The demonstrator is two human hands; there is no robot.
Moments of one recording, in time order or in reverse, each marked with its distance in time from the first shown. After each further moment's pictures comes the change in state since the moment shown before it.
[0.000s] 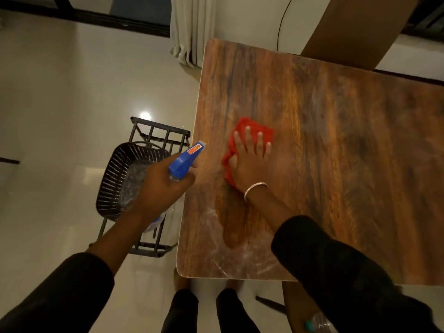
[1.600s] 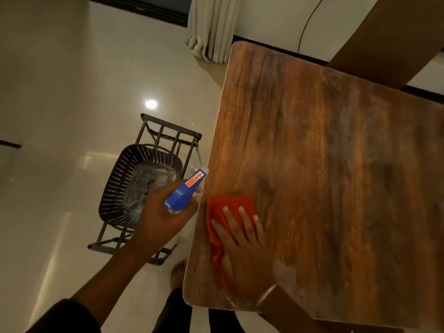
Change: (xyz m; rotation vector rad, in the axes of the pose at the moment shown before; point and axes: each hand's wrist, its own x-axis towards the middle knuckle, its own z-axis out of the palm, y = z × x) left_hand -0.013 -0.038 -0.012 -0.095 0.226 -0.020; right_hand -0.123 -0.016 0.034 -0.049 0.002 -0.484
